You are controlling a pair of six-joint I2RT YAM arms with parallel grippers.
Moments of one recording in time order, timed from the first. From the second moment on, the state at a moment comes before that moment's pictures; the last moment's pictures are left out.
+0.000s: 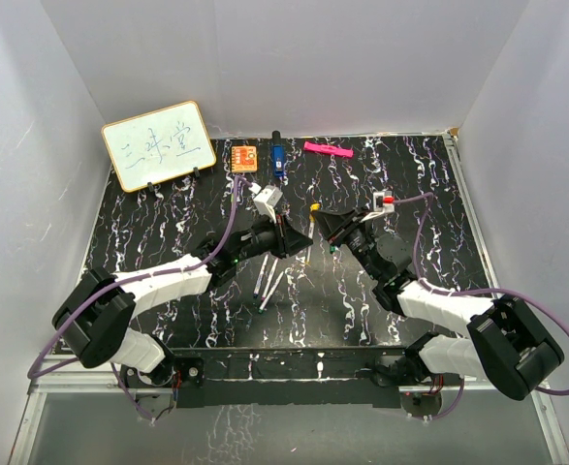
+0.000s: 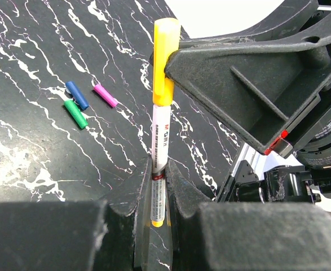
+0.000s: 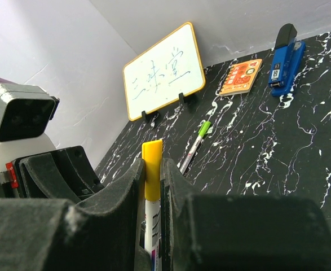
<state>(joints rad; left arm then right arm) -0.77 1.43 0.74 0.48 0.28 -0.62 0.59 1.20 0.38 0.99 0.03 0.67</state>
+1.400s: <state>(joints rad) -0.74 1.42 0.74 0.41 0.09 -0.46 0.71 1.31 0.50 0.85 0.15 0.57</state>
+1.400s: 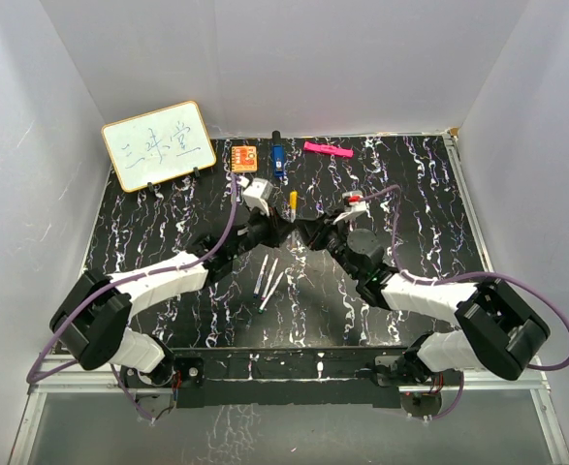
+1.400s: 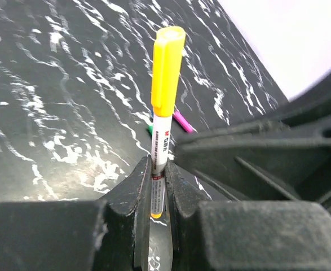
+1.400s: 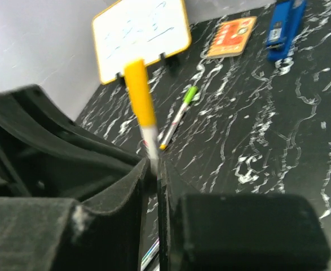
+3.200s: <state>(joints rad) -0.46 2.04 1.40 -0.32 -0.29 -0.30 0.55 1.19 0.58 0.51 0.28 0.55</state>
